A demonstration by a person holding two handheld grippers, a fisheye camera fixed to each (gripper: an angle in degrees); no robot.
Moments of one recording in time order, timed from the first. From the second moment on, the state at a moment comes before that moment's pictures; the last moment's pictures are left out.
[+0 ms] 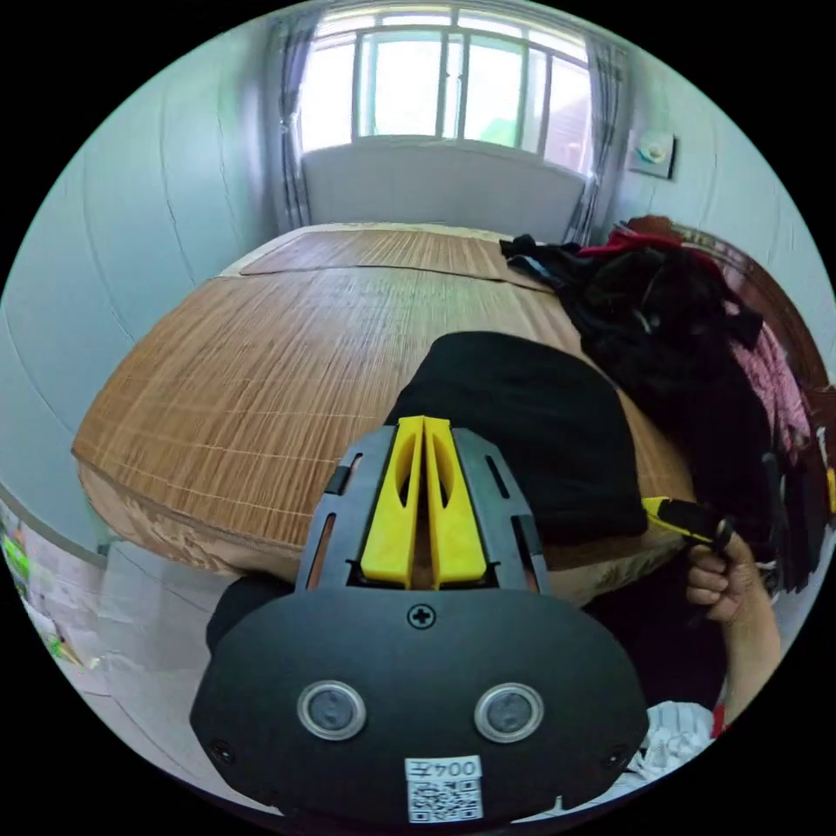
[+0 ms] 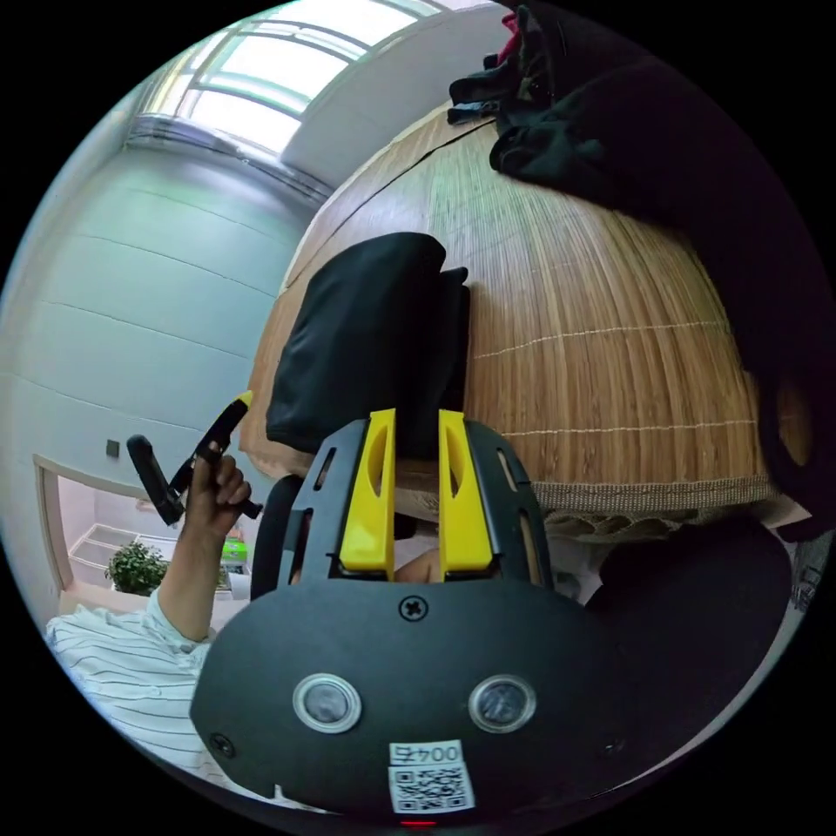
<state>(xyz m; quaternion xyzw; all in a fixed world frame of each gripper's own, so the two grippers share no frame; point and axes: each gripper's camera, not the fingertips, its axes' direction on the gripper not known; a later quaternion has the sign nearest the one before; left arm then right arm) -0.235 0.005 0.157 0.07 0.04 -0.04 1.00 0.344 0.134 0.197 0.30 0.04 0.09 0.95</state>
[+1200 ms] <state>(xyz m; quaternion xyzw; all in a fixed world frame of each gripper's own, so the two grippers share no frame) -0.381 0.048 0.034 -0.07 0.25 -0.16 0.95 0.388 0.127 0.230 0.23 -0.01 0.02 0.97</state>
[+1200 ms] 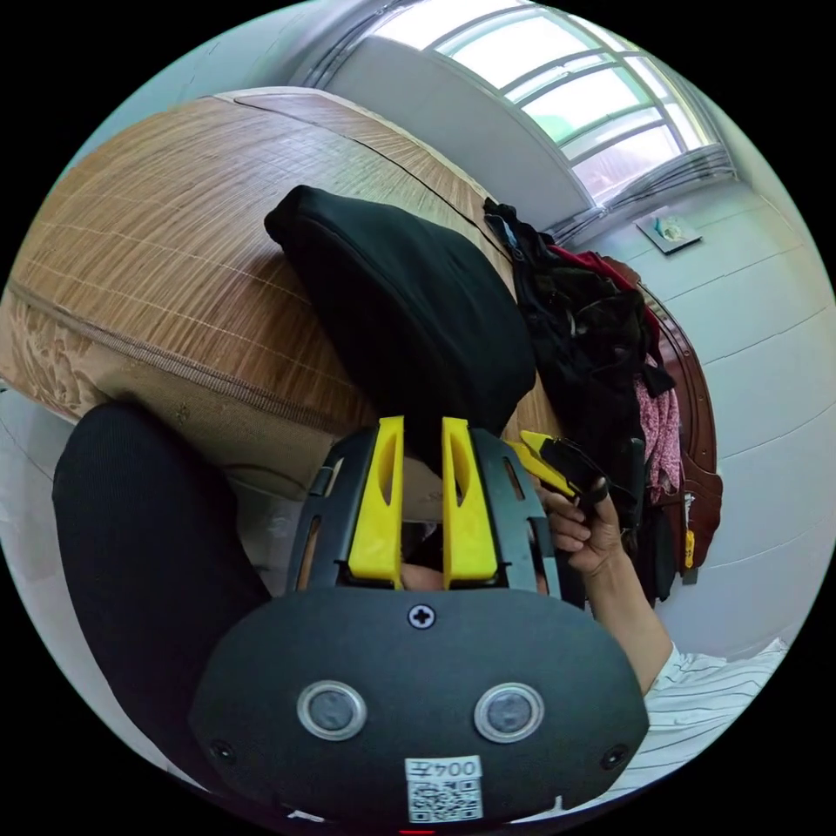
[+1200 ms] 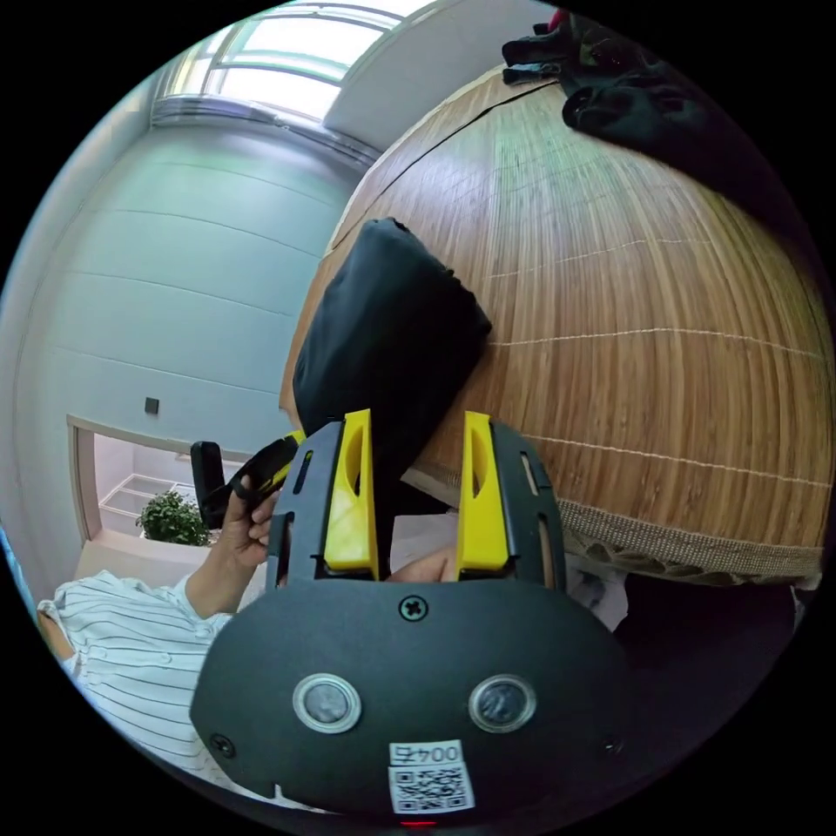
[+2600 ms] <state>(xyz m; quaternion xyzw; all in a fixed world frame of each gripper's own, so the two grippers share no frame) -0.476 -0.013 -0.068 -0.08 0.39 -0.28 0.87 0.475 0.163 0.231 0.21 -0.21 0.11 0.95</state>
